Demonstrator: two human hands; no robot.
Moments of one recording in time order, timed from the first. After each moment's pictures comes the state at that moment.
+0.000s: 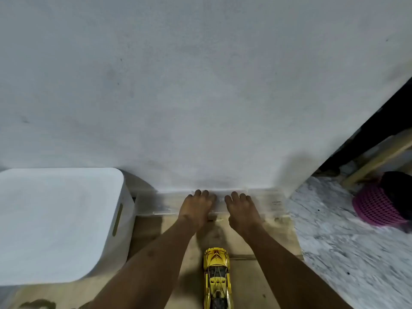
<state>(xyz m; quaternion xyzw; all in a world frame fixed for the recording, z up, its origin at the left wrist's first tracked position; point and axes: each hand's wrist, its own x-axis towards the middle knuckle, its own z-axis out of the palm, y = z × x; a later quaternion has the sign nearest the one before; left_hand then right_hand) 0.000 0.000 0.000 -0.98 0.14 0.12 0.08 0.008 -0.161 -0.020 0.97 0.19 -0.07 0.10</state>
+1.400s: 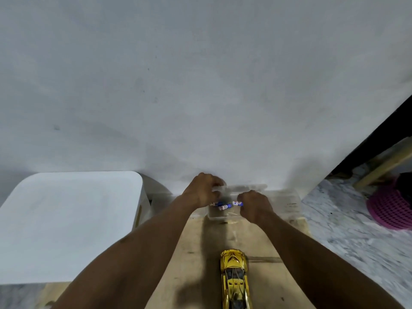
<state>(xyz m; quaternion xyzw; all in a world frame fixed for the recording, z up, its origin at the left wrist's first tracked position) 0.044 0.047 0.038 -0.95 0.11 0.10 -0.29 0.039 -0.152 -0.002 0.98 0.12 -0.14 -0.06</state>
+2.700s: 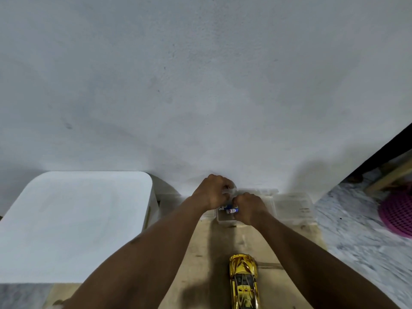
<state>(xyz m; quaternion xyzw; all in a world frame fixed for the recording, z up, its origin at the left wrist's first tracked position) 0.048 0.053 0.029 -0.94 0.12 0.09 -0.31 0.046 -0.112 -0.011 0.97 0.19 -0.17 -0.04</state>
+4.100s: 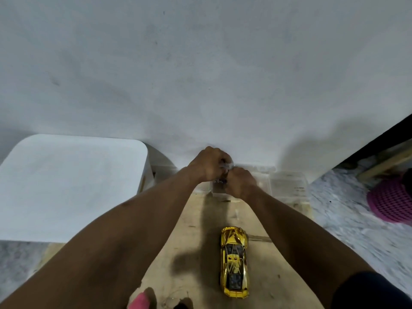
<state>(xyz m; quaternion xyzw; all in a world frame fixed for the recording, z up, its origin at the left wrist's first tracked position) 0.046 0.051 0.036 -0.94 0.13 0.08 -0.30 0.045 -0.097 -0.008 0.97 0.21 -0.14 -0.04</state>
